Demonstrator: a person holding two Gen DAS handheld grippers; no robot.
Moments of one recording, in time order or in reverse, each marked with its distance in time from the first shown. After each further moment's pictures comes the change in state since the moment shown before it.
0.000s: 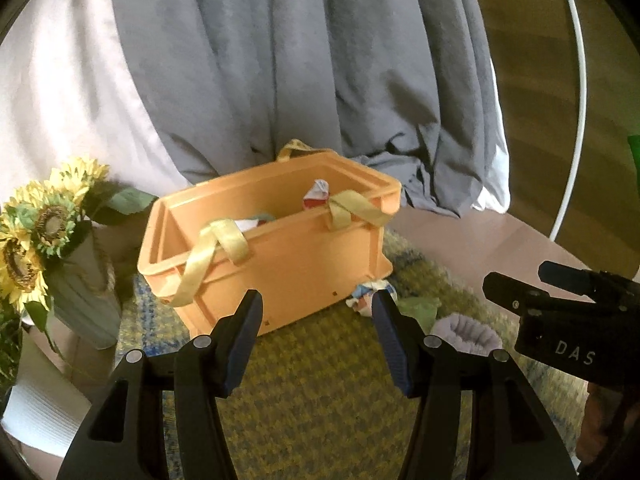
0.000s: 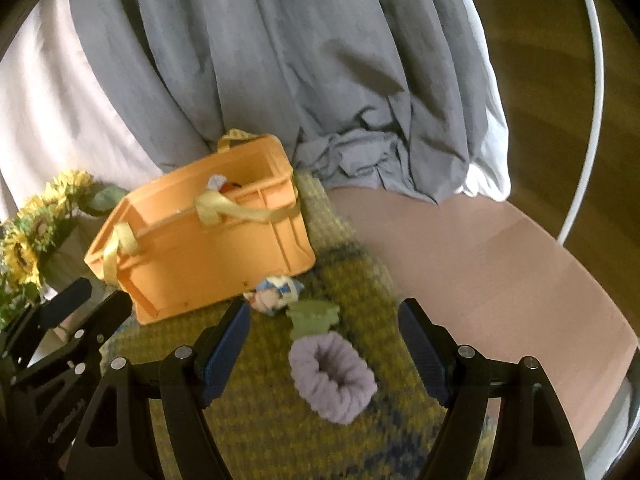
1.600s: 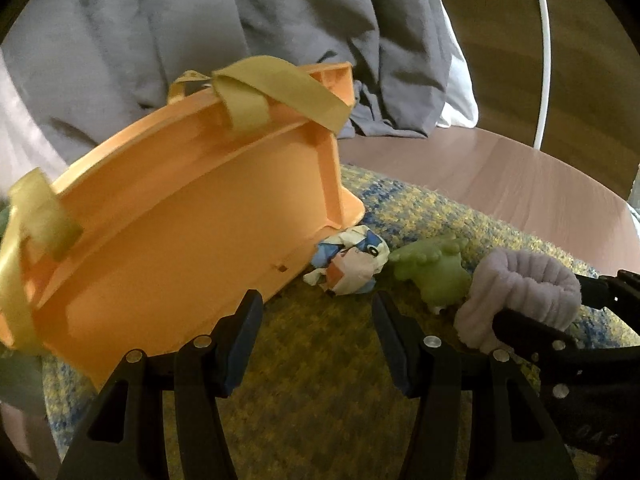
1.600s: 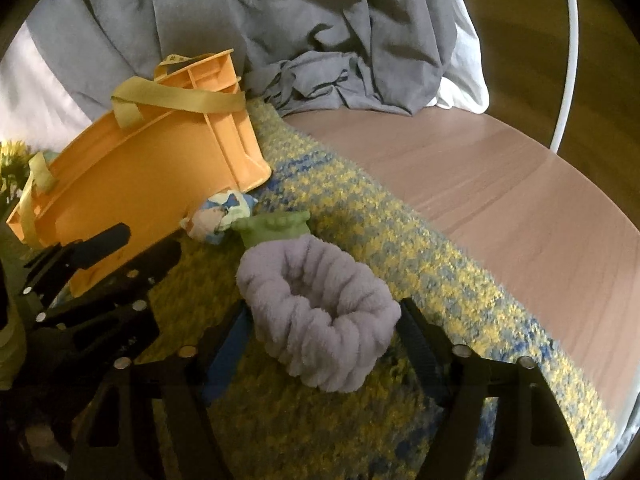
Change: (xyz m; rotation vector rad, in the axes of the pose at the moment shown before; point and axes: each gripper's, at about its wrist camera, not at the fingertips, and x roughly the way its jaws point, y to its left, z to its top) left arm 0.132 -0.023 -0.028 0.241 0.110 -0.189; right arm 0.072 0.000 -0.067 0.115 0.121 -0.131
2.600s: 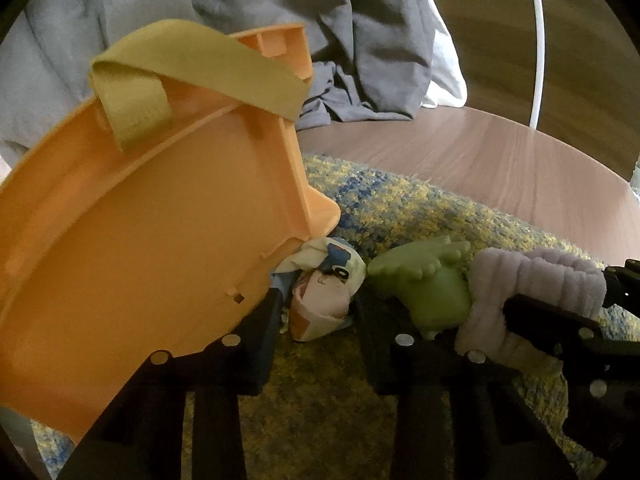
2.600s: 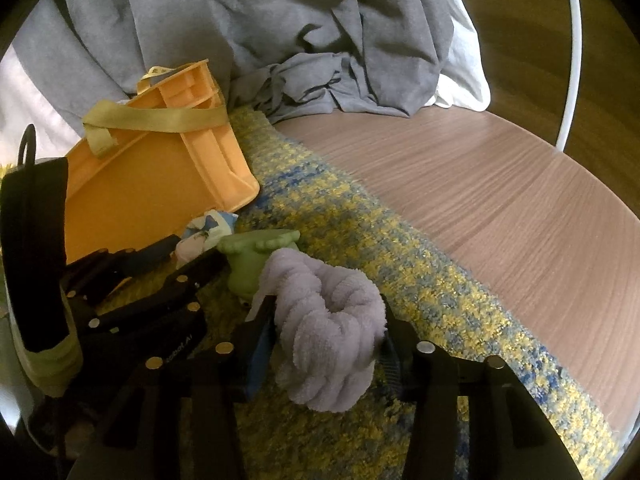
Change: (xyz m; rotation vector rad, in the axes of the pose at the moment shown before) left arm 0.039 -0.015 0.015 0.065 0.042 -0.036; right arm 0.014 -0.010 0.016 0.039 0.000 0.016
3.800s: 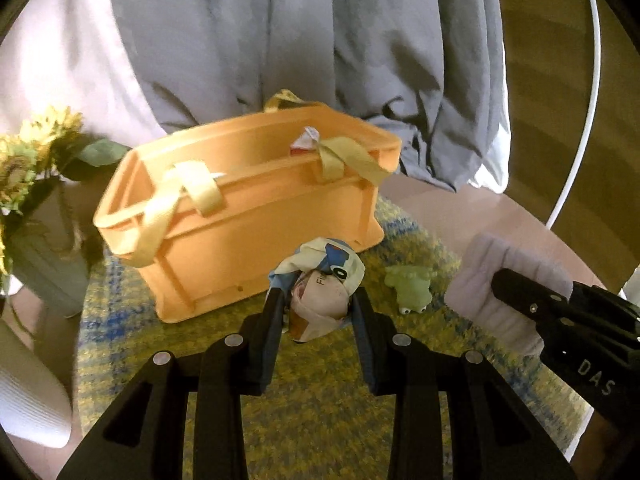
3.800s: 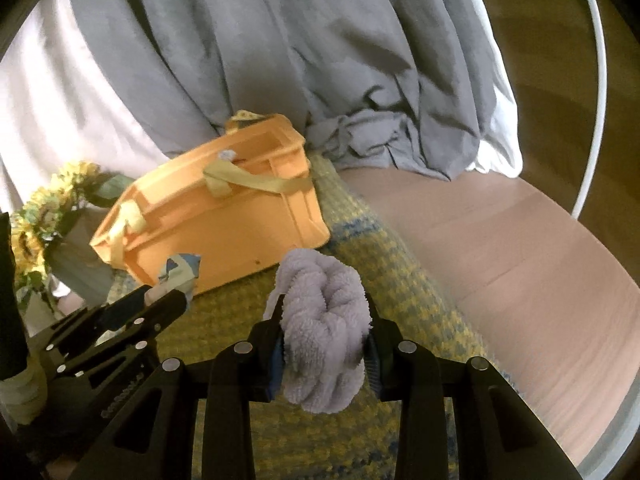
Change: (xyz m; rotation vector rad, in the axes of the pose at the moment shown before) left arm -0.143 0.018 -0.020 -0.389 -0.055 0.147; right arm -0.086 0.017 0.021 -0.144 -0.098 0.174
